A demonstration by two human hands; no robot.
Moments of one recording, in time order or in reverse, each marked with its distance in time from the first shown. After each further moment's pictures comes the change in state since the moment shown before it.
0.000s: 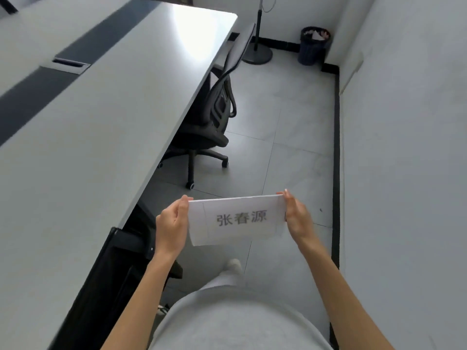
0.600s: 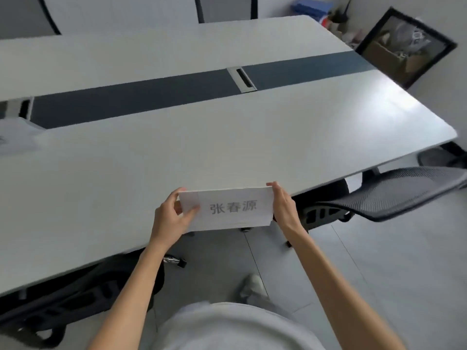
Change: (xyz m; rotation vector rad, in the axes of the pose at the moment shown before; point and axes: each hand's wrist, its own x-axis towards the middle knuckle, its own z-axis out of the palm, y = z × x) left_hand 0.212 0.011 -0.043 -0.065 0.714 -0.361; right_hand 0.323 -0.203 0.206 -0.196 -0.814 -0.281
